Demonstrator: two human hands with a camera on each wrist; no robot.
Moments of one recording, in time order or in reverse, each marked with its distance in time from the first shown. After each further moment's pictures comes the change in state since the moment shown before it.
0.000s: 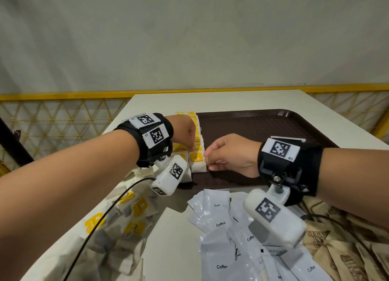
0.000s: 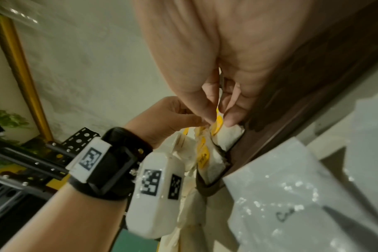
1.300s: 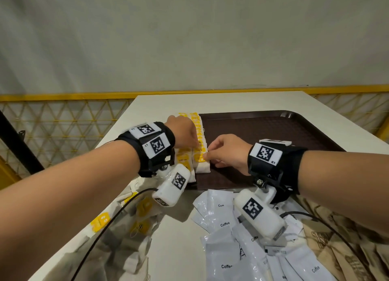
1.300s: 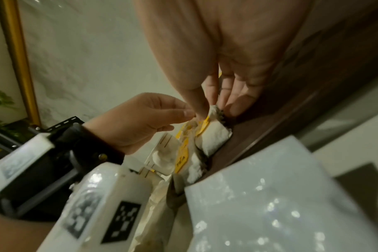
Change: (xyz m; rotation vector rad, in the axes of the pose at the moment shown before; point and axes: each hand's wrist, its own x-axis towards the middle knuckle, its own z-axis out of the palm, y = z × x) left_hand -0.015 0.006 0.010 -0.030 0.172 -0.109; right_hand 0.024 0.008 0.006 -0.209 0.135 -0.091
